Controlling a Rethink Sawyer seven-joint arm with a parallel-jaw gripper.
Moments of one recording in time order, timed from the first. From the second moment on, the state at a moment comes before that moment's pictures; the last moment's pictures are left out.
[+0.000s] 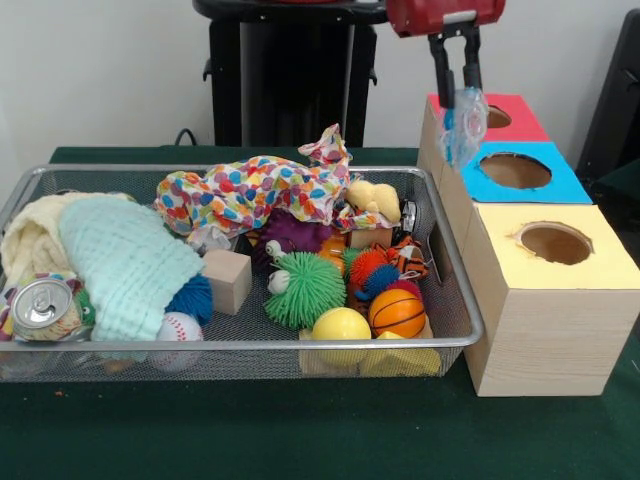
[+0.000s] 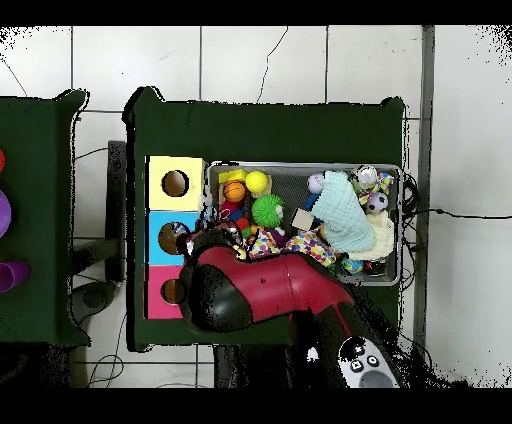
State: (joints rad) arm -0.52 -1.06 0.55 2.13 -0.28 0.20 1.60
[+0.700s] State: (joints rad) arm -0.27 -1.12 0.44 2.21 -0.19 0.16 1.61
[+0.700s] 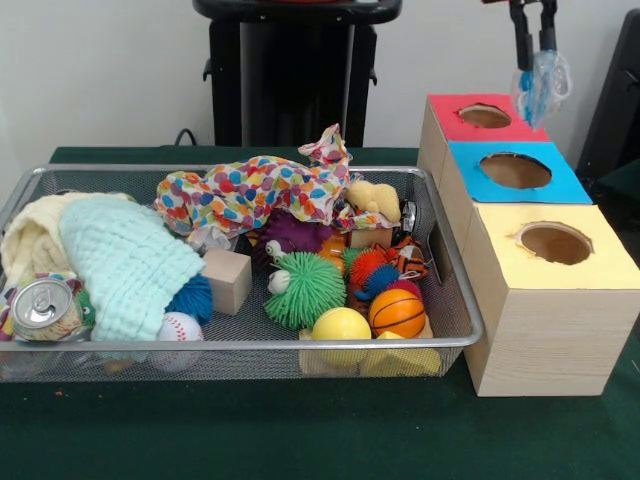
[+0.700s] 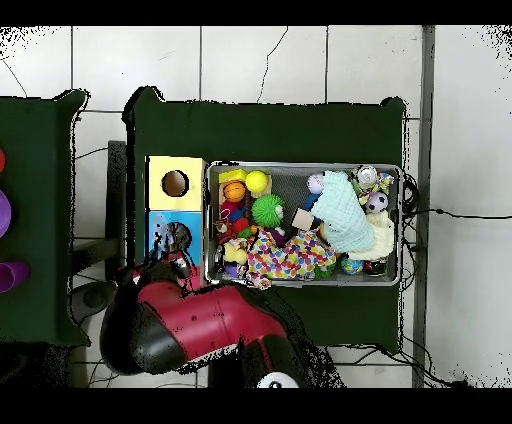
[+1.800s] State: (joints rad) arm -0.07 -0.93 0.16 2.22 -0.19 -0.09 1.62
